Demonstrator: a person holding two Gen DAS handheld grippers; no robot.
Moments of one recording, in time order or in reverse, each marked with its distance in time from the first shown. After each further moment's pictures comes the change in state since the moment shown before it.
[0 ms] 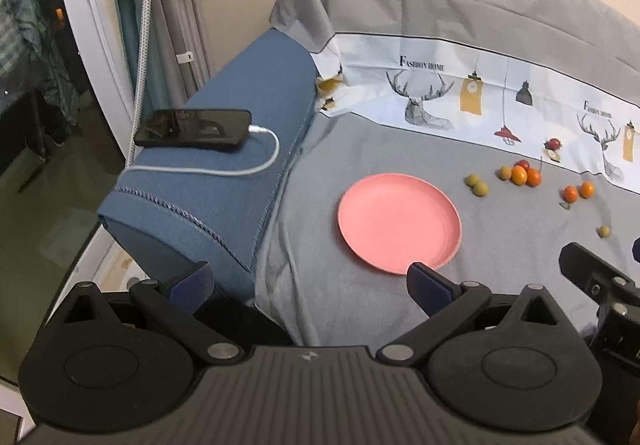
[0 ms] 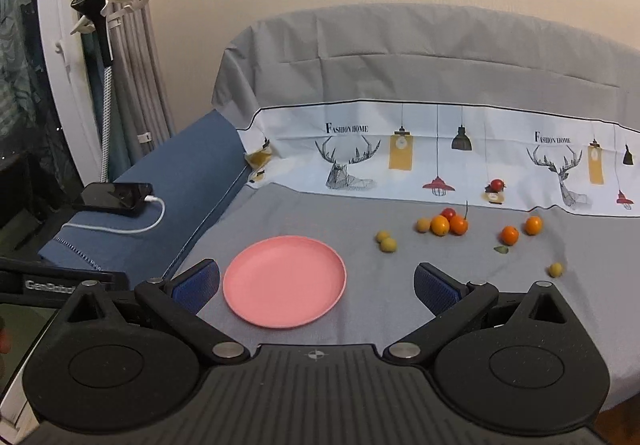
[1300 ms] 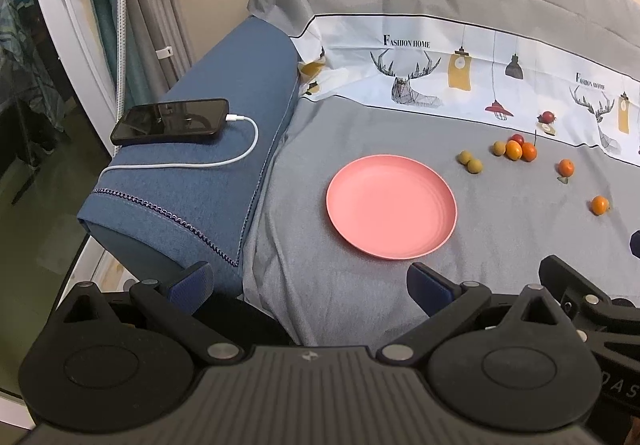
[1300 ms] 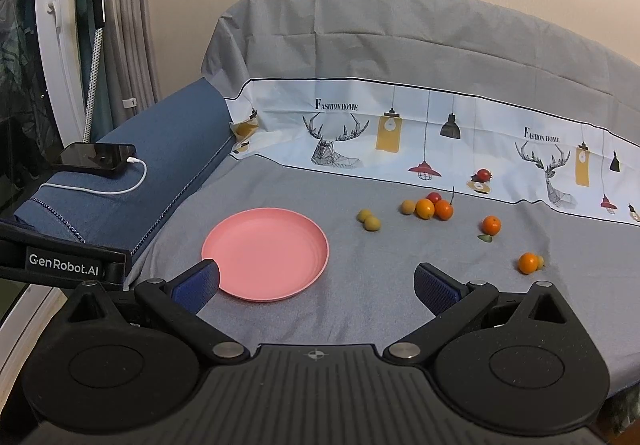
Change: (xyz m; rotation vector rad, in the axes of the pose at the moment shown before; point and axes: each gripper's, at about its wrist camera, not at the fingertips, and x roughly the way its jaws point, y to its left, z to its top) left arm 0.021 -0.015 -0.004 0.060 0.031 -0.005; right arm 0.015 0.005 -0.016 -0.069 0.052 -0.063
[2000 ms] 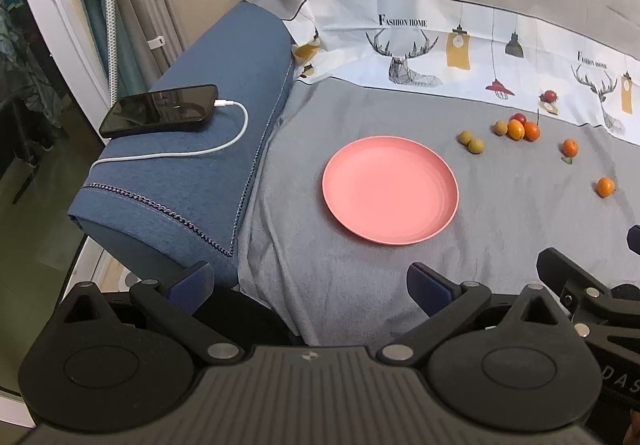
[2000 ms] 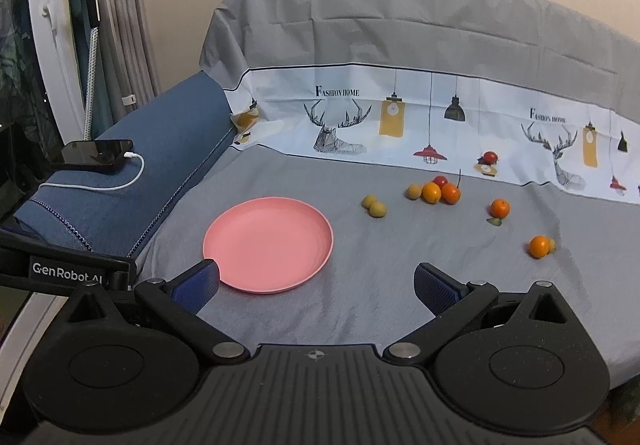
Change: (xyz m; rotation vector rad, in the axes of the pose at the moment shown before) left arm 0.016 -0.012 -0.001 0.037 0.054 0.009; right arm 0.017 -0.013 -0.003 0.048 0.033 0.037
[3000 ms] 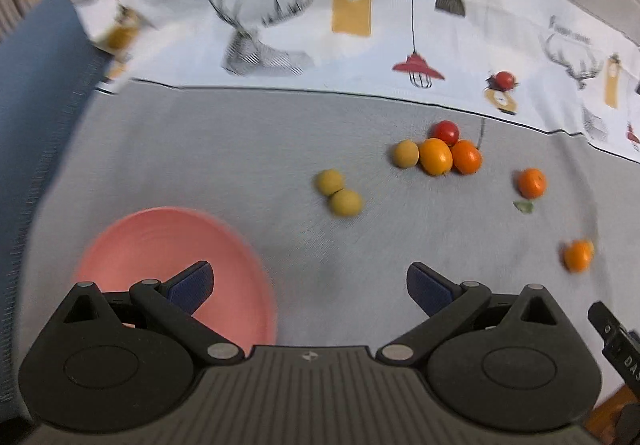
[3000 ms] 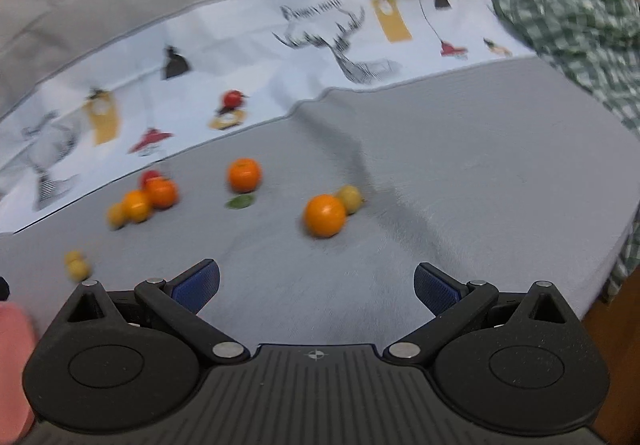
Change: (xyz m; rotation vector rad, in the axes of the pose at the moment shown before) left arm 0.221 -0.218 0.156 0.054 0.187 -0.208; right arm 0.165 -0.291 -0.024 0.496 0.092 -0.441
